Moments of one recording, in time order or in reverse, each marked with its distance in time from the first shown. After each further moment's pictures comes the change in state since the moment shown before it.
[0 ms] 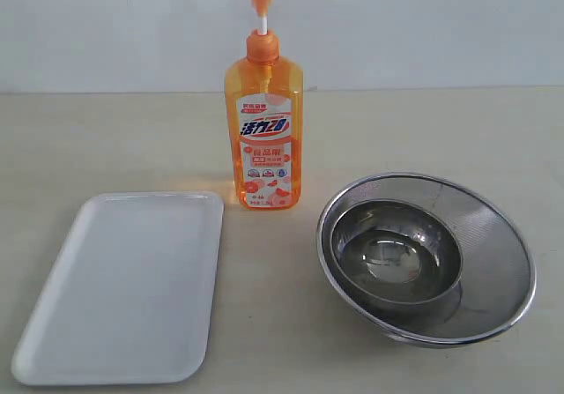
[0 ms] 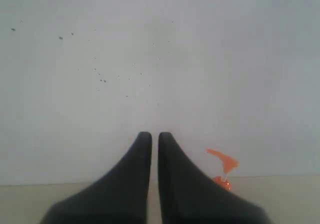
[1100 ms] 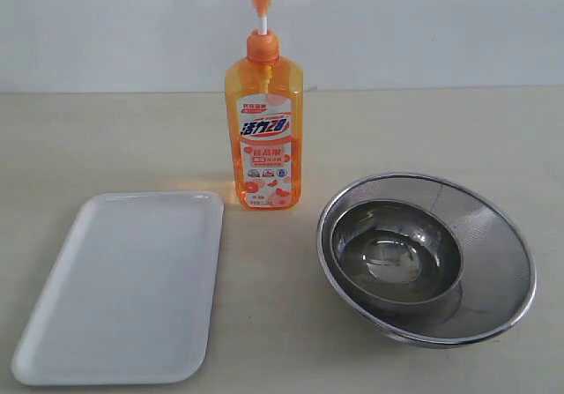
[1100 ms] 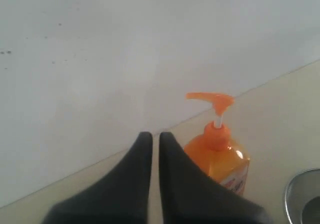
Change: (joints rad) left arm -0.015 0.476 0.032 -0.916 0.031 1.252; right arm 0.000 0.000 0.000 0.000 0.000 0.000
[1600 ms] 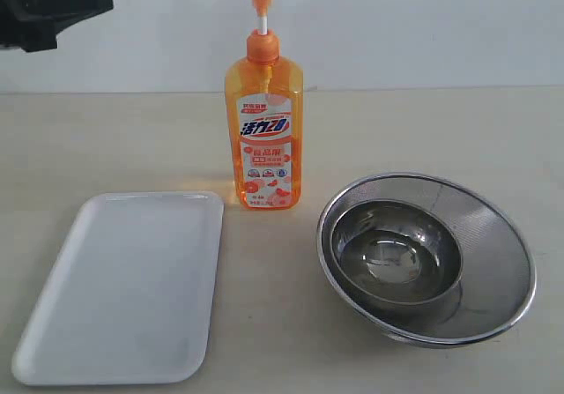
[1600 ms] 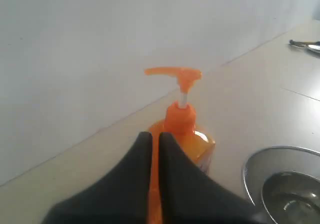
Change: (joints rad) left arm 0.105 0.326 0.008 -0.314 0.394 0.432; right arm 0.000 0.000 0.000 0.000 0.000 0.000
